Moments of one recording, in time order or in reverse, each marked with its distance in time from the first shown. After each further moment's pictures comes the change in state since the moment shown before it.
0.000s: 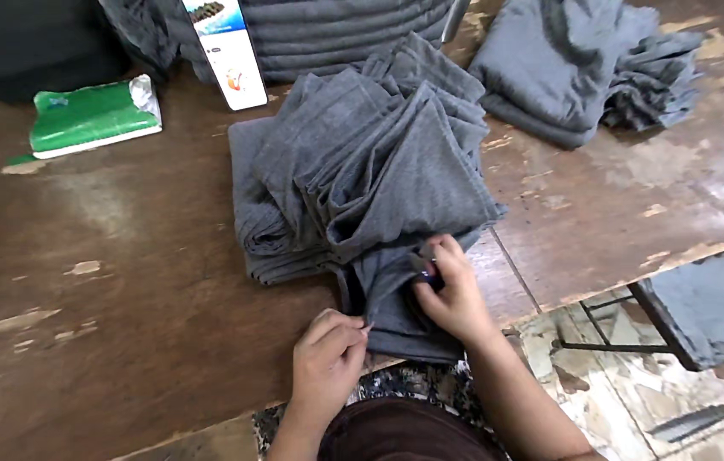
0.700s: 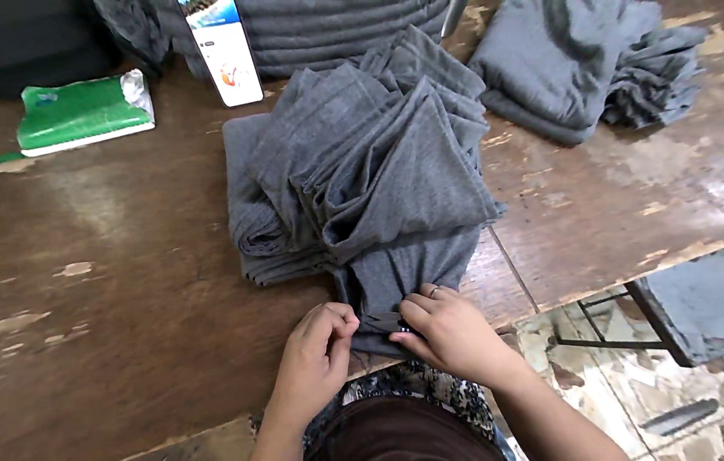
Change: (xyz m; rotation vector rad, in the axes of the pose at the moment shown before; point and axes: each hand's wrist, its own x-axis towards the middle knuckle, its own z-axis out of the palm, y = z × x) left_hand 0.007 -0.006 -0.018 -0.019 -0.240 -0.121; right_hand -0.027 -0.020 -0.020 -0.382 -0.482 -0.282
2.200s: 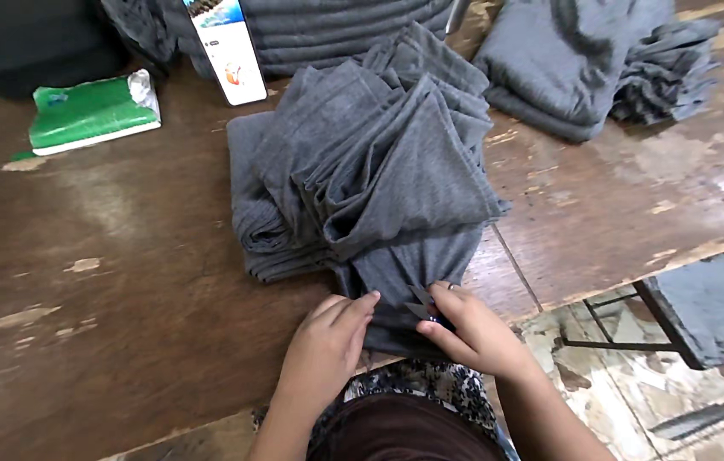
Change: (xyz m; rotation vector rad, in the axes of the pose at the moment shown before) left_hand 0.016 0.014 0.005 0.355 -0.095 0.059; right_hand -0.011 0.015 -0.007 0.345 0.105 0.071
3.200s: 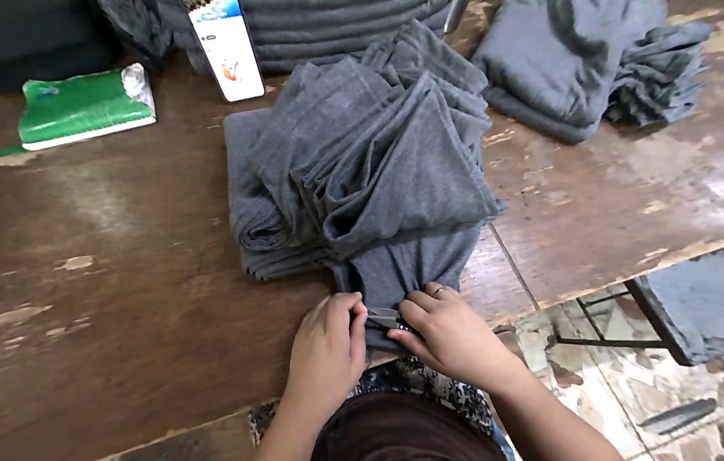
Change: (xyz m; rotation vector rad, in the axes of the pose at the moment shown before) left_hand -0.009 0.006 0.013 0.068 0.097 -0.112; right_hand 0.006 -0.022 0.016 -0.378 -0.124 0.034
